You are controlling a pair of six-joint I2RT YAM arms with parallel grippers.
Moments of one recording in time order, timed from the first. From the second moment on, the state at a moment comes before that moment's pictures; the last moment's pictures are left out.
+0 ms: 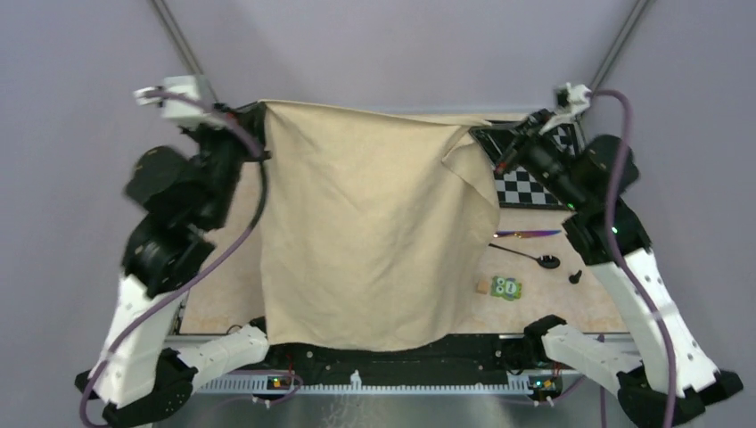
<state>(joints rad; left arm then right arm) -0.63 0.95 1.74 -0.52 -0.37 -0.15 0.42 0.88 1.28 -0.19 -0.32 0.39</state>
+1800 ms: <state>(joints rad) -0.06 1.26 0.92 -0.39 0.45 -0.44 0.55 1.97 1.19 -0.01 -0.28 0.56</state>
